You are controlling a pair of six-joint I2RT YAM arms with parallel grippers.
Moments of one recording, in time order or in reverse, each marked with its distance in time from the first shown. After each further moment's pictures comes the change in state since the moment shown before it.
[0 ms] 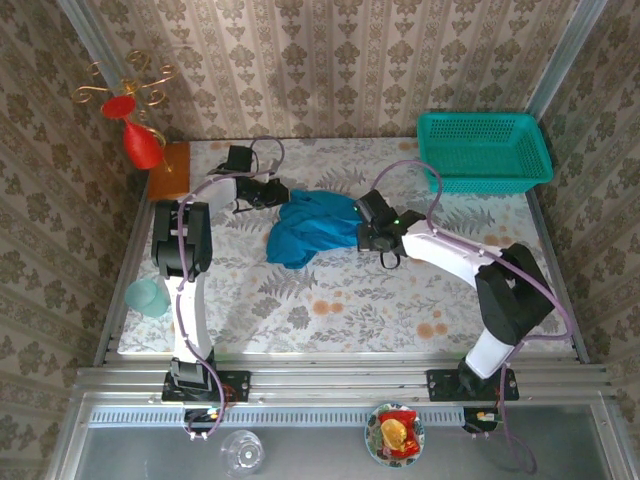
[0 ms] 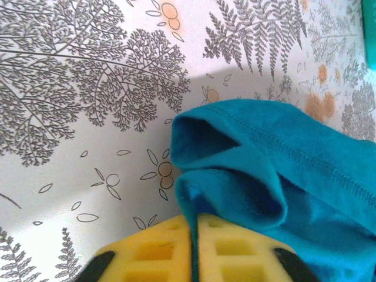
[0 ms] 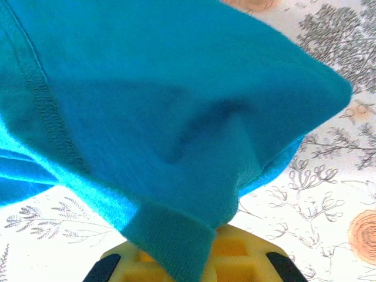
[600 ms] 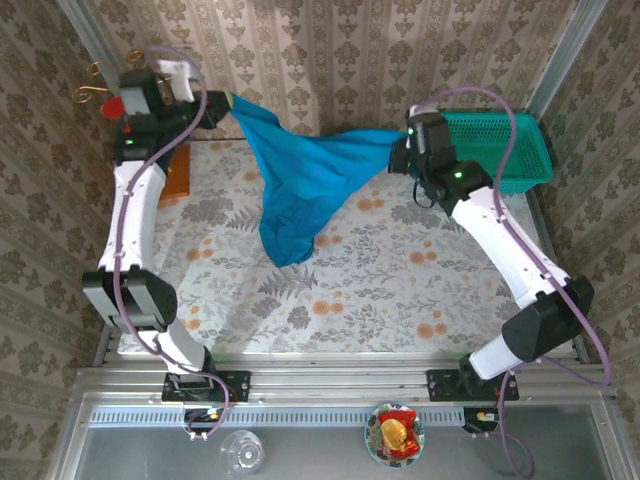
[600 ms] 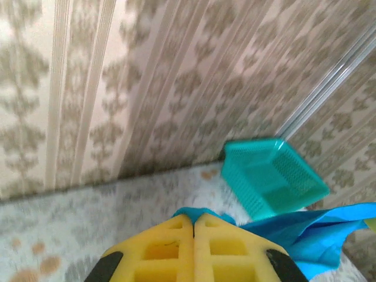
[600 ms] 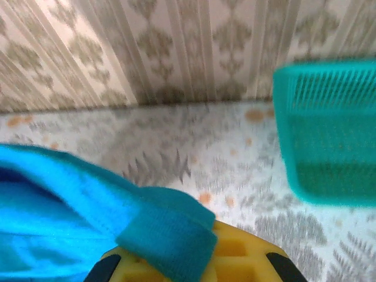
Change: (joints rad) left arm 0.174 -0.522 0.282 0.023 0.054 -0.056; right arm -0.196 -0.140 0.484 -0.082 0.031 -0.228
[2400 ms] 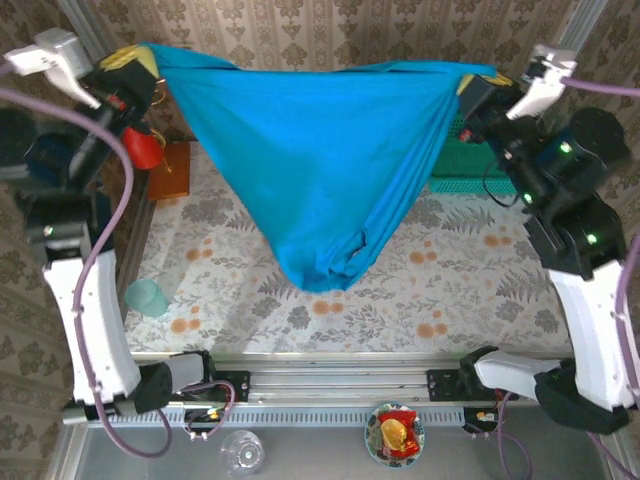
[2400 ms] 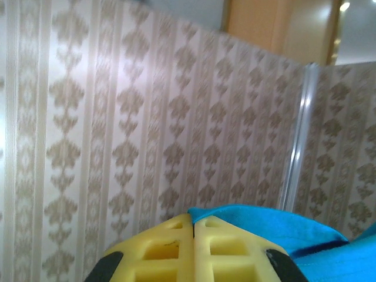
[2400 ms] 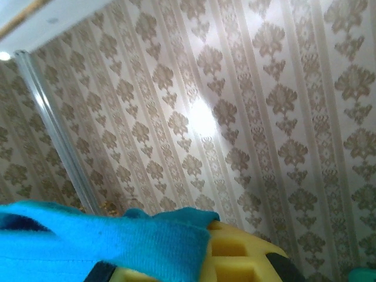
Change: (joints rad) left arm 0.080 -0.403 0.000 0.175 -0.080 -0.117; right arm -0.025 -0.307 0.257 0.116 -0.206 -0.001
